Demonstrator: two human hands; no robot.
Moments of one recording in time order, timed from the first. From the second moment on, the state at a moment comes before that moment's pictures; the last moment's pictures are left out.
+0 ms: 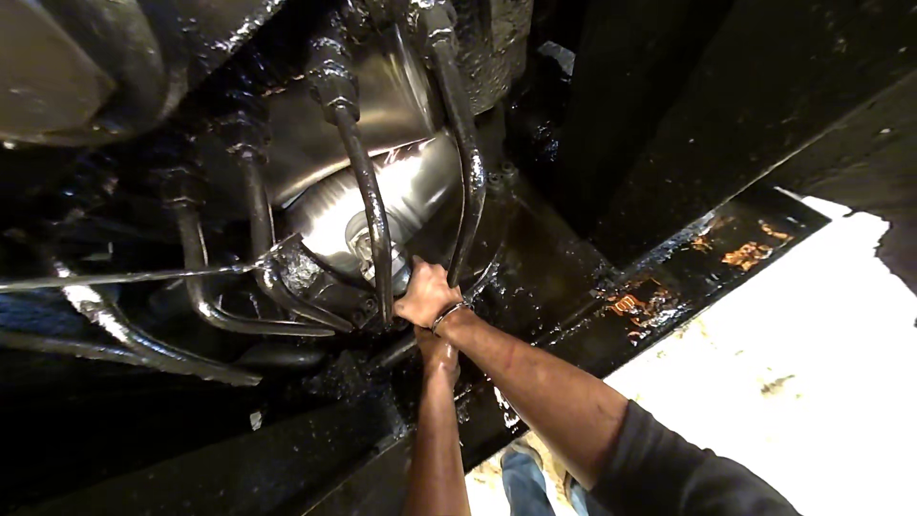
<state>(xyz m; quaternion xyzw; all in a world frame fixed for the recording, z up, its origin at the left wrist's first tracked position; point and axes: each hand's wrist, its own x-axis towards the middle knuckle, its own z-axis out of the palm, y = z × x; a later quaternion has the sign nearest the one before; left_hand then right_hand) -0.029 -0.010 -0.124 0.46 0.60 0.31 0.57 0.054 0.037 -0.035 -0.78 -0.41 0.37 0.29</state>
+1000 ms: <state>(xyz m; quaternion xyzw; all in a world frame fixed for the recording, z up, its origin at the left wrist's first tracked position) -0.017 -0.001 -0.112 0.53 0.62 0.25 0.52 0.072 0.050 -0.051 -0.79 -0.36 0.37 0.32</state>
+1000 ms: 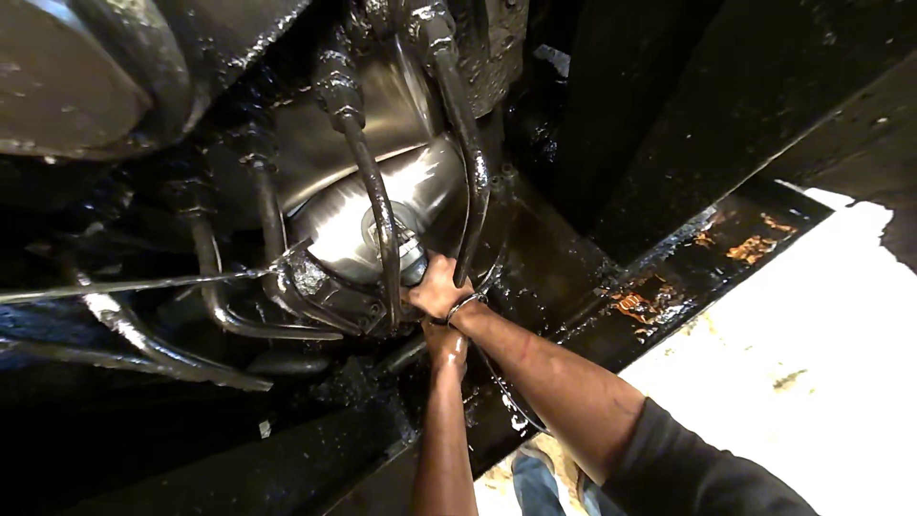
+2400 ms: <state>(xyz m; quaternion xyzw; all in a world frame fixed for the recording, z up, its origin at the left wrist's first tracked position) -0.008 0.000 -0.109 0.58 0.61 0.21 0.50 0.098 0.037 -0.044 -0.79 -0.32 0.40 0.34</state>
